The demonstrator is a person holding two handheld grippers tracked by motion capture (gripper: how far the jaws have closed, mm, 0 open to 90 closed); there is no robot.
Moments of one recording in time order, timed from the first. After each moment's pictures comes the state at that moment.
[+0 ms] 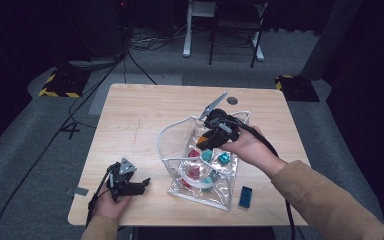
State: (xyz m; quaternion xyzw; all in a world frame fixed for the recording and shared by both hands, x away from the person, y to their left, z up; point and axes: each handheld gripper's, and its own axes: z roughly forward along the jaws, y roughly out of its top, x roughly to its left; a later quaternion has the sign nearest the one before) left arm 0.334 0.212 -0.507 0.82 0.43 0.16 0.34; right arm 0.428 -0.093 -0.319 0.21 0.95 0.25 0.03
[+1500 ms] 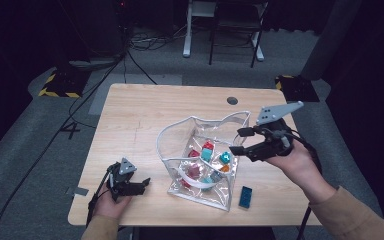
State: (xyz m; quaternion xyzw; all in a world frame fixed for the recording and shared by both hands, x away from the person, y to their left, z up) left arm 0.334 0.212 -0.507 0.82 0.44 0.16 0.34; right arm 0.365 -0.203 -0.274 0.22 0.88 0.41 0.08
